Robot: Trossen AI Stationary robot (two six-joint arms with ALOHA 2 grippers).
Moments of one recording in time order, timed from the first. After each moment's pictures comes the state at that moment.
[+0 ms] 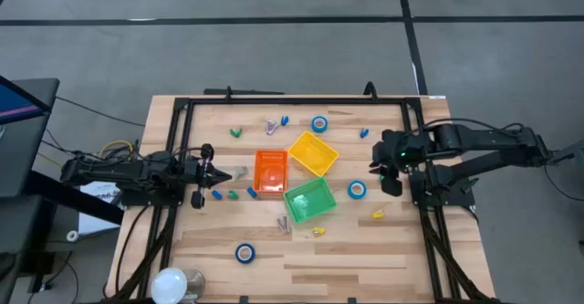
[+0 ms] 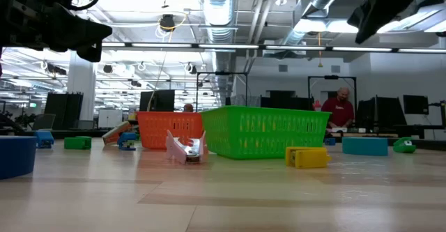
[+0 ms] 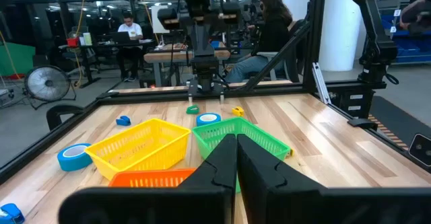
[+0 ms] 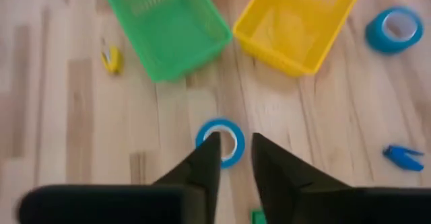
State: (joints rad) left arm -0.03 0.13 0.01 0.14 0.00 0.05; right arm 0.05 0.95 0.95 -1.02 0.07 0.15
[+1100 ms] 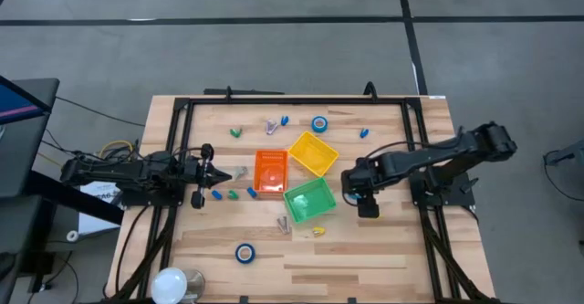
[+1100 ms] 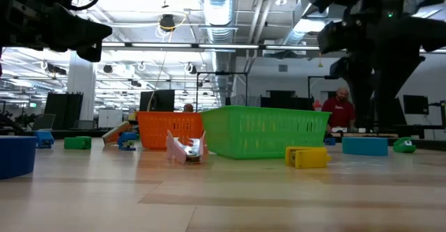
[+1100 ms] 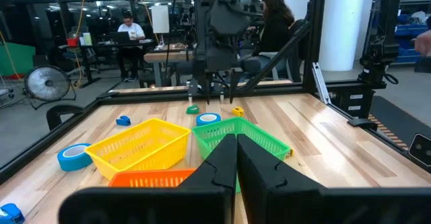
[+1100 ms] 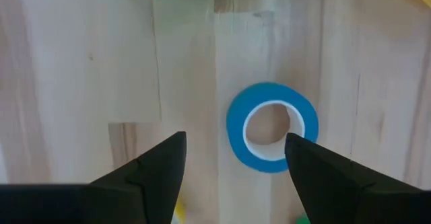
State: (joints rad) left arm -0.03 0.13 0.01 0.14 0.00 0.05; right arm 0.17 1.42 0.88 -0.86 0.04 0.18
